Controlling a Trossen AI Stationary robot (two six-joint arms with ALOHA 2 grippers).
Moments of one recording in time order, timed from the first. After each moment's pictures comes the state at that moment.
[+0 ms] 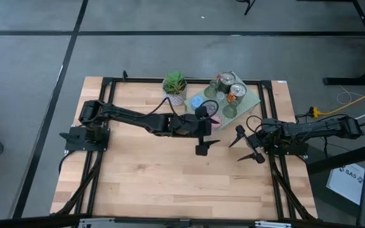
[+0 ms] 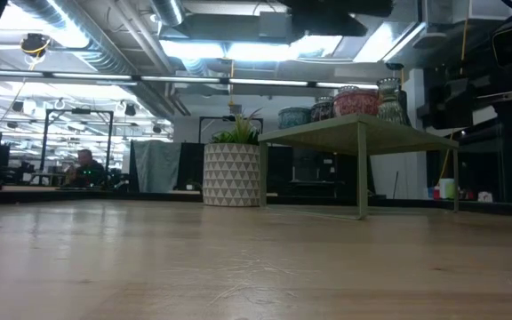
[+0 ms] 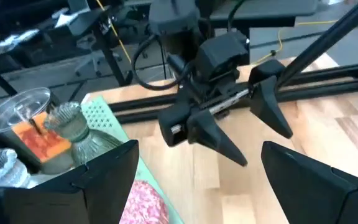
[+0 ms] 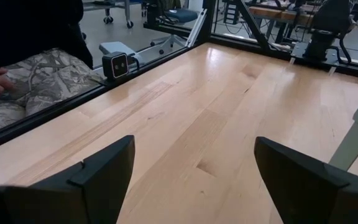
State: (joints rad) left arm -0.09 1.88 1.54 0.00 -0.22 0.15; right arm 0.03 0.45 0.01 0.18 -0.51 -0.19
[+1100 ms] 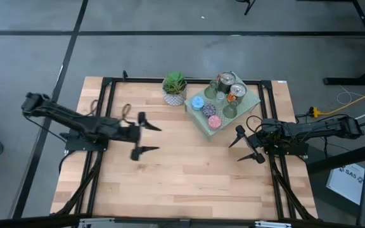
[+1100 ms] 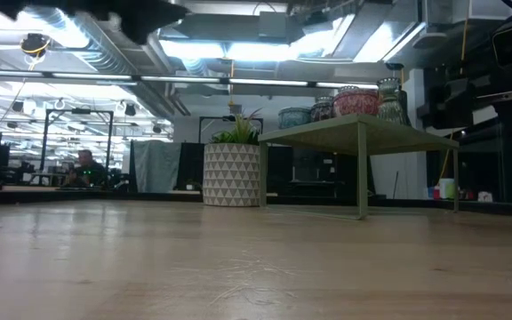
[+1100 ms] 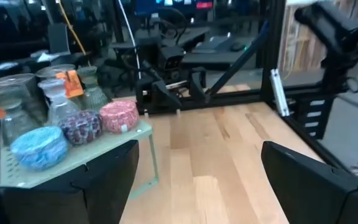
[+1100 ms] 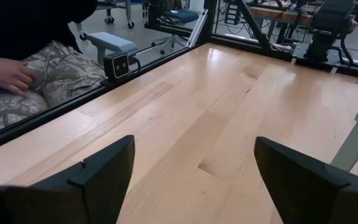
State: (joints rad) left arm -0.25 0.94 0.51 0.33 -0.22 0.04; right arm 0.03 0.45 0.01 0.18 -0.51 -0.19
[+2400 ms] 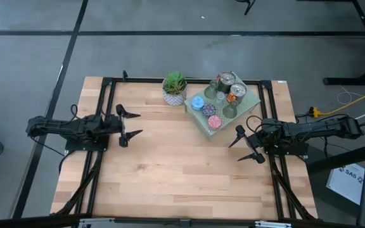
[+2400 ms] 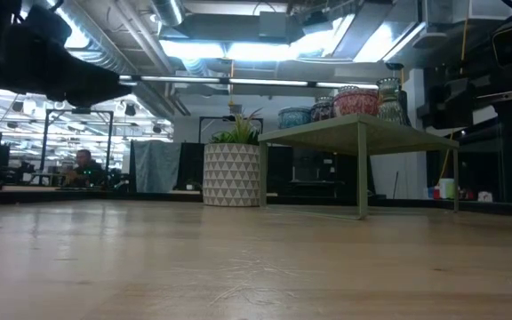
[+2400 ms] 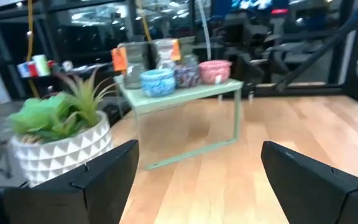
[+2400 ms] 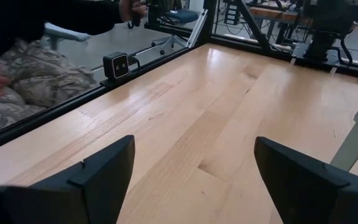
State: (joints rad) left arm -0.04 0.07 0.01 0.05 -0.28 0.07; right arm 0.03 0.45 0.01 0.18 -0.51 -0.19
